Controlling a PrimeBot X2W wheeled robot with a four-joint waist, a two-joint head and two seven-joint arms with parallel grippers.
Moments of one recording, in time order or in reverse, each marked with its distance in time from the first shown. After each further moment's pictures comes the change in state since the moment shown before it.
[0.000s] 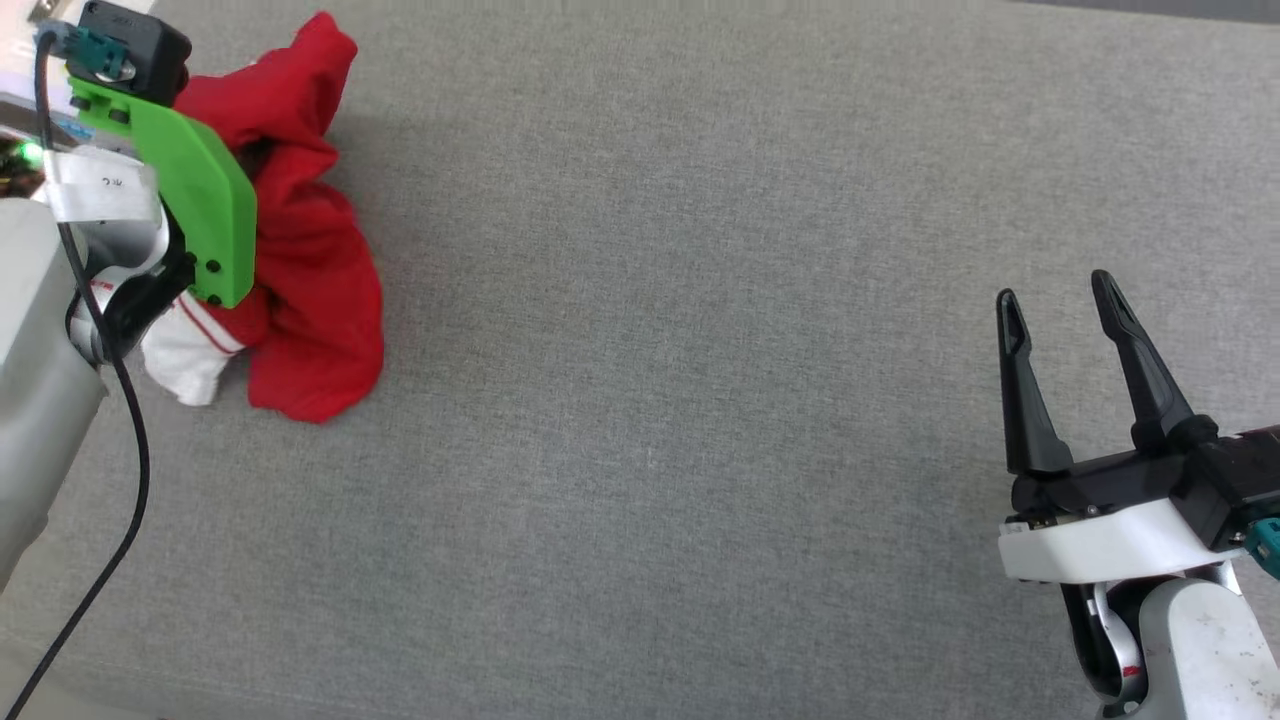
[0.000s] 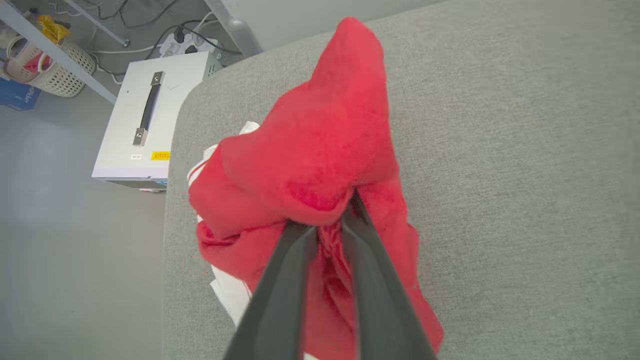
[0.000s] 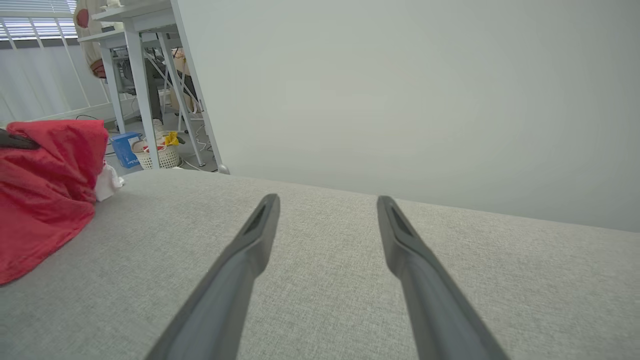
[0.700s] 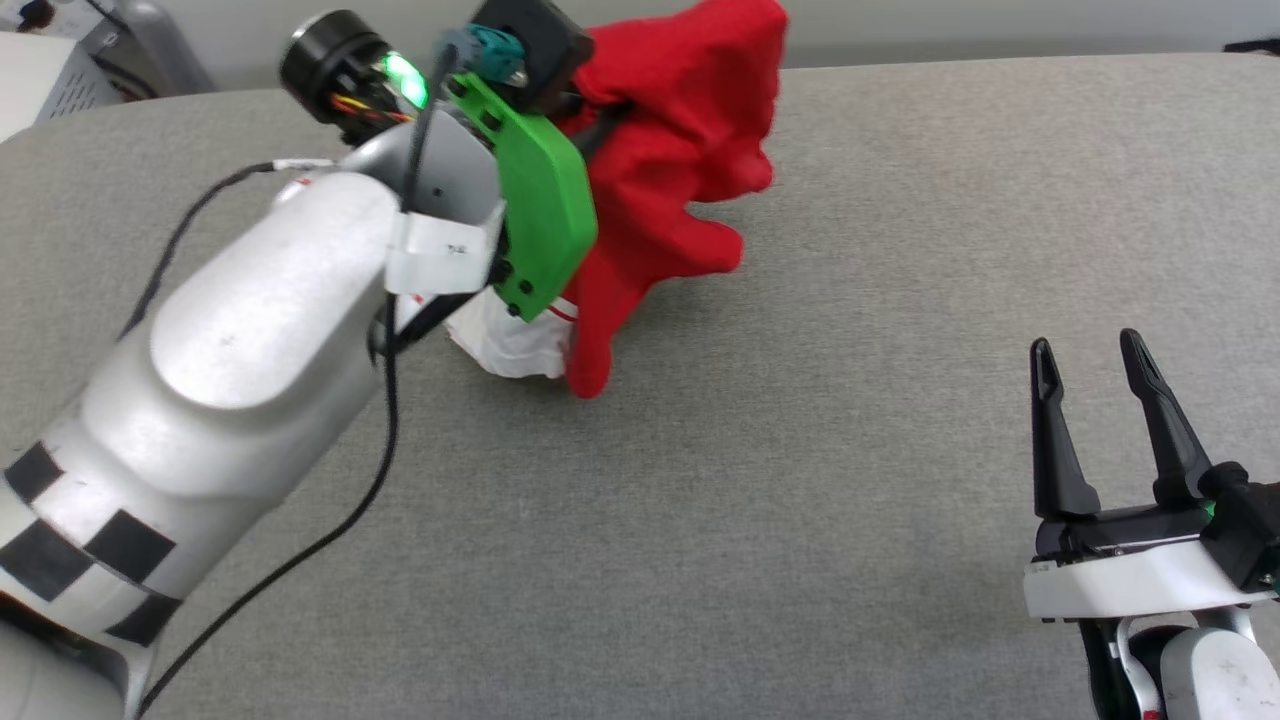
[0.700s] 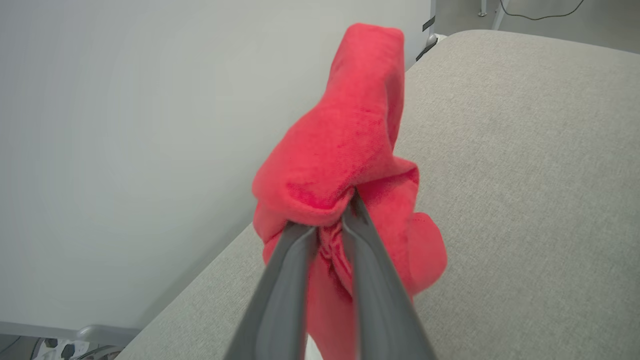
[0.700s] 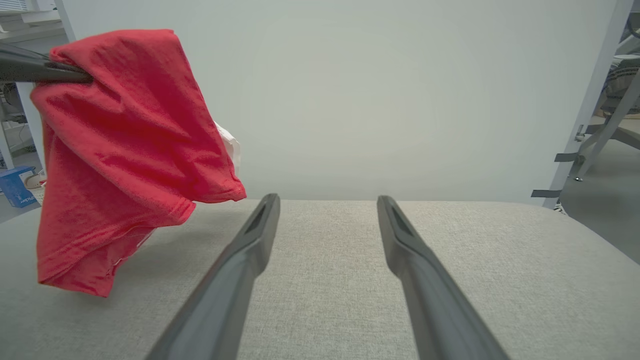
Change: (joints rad) left arm -0.122 -0.207 -0.193 -0.248 0.109 0.000 -0.085; right arm 0.079 0.030 -0.062 0.006 0.039 0.000 0.000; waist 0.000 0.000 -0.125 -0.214
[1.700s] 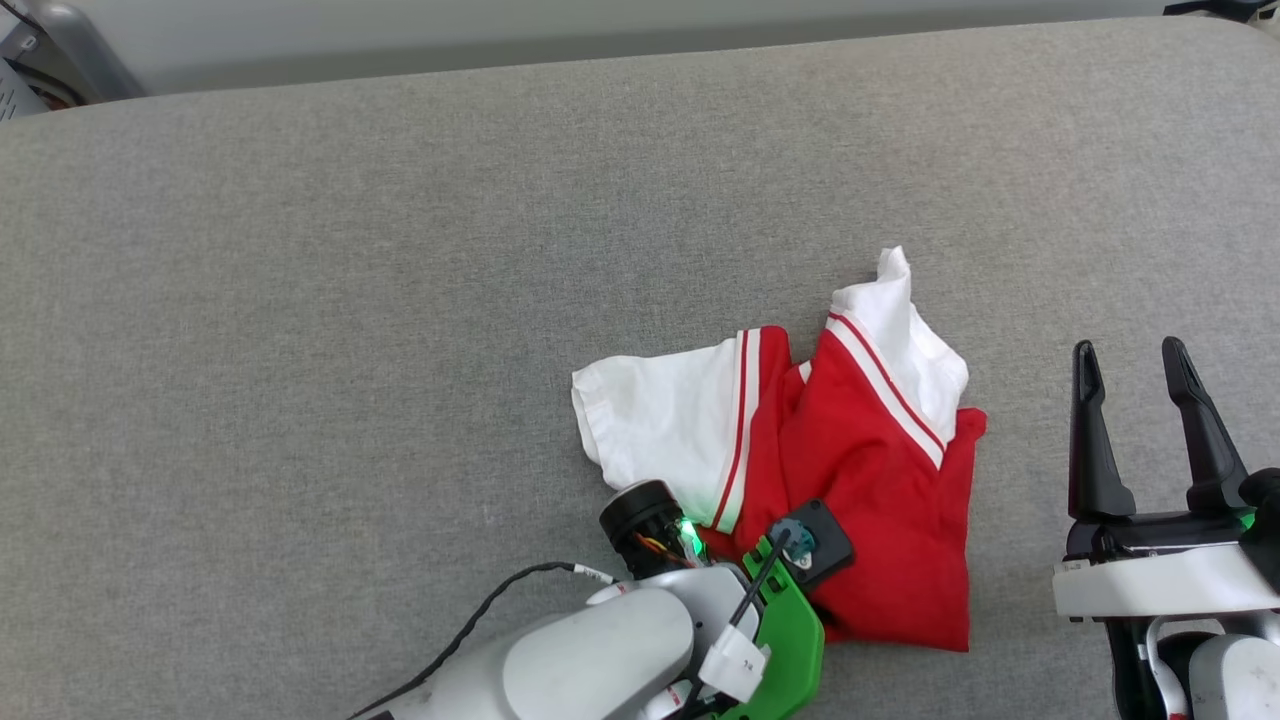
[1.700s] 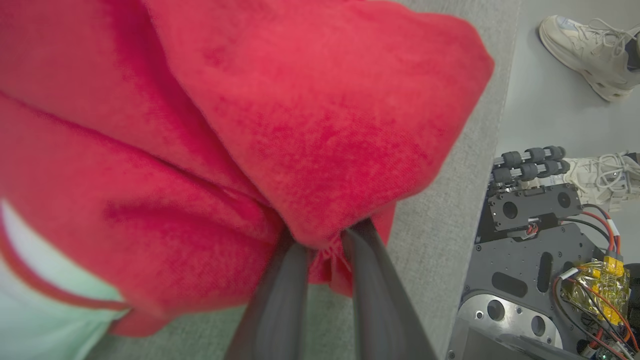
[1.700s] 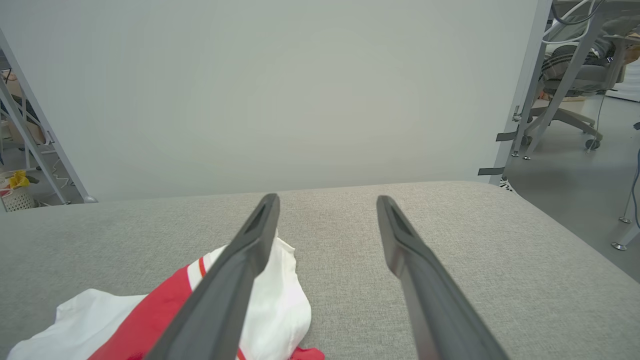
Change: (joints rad) left arm 0.419 -0.325 -0.317 0.137 0.040 0.000 0.016; right arm 0.015 0.001 -0.056 -0.001 0.033 0.000 0.000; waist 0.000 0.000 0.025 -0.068
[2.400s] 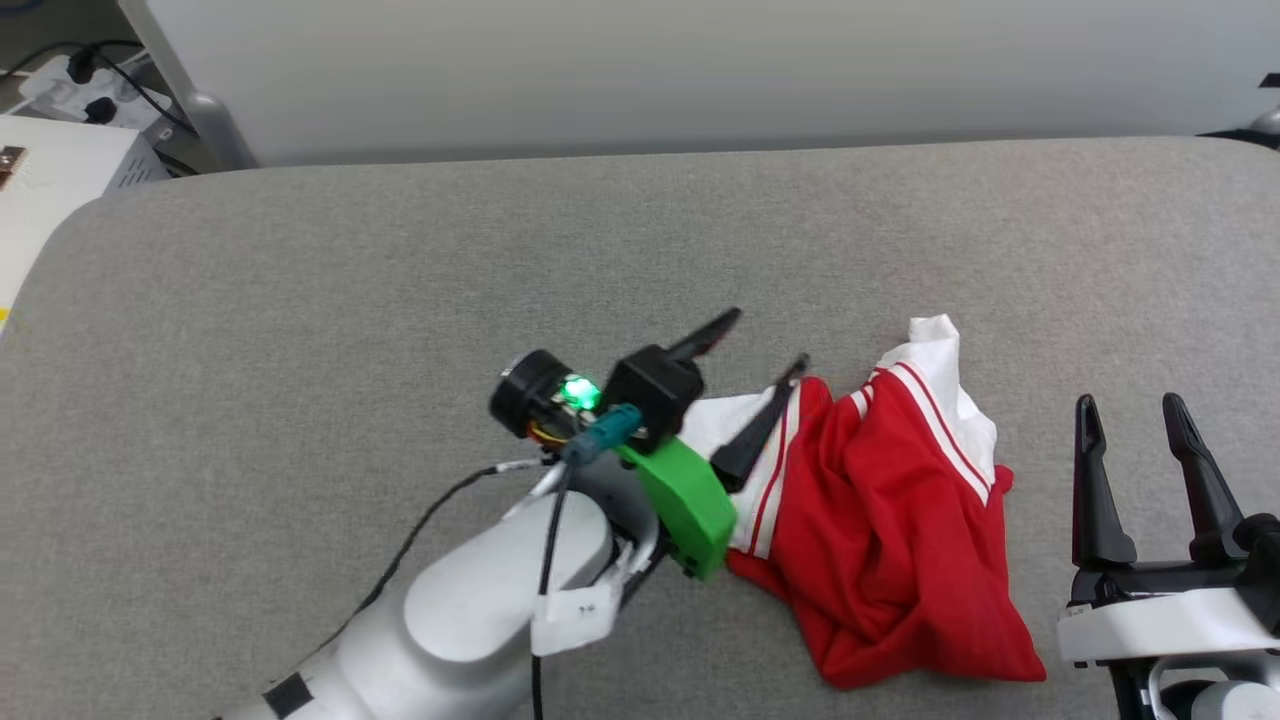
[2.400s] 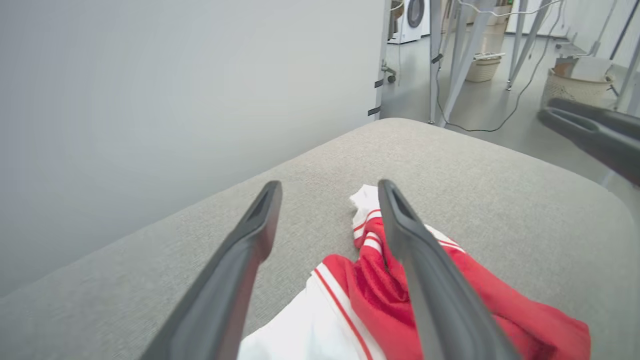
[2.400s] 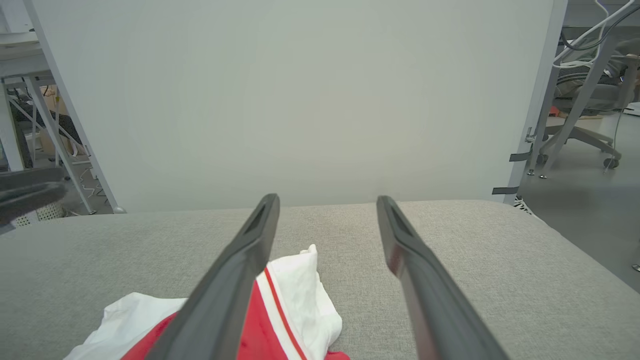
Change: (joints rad) left arm -0.005 0.067 0.227 -0.091 0.014 0.200 -0.511; right arm 0.071 0.000 -0.016 0.014 -0.012 0.000 0.000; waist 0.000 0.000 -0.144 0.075
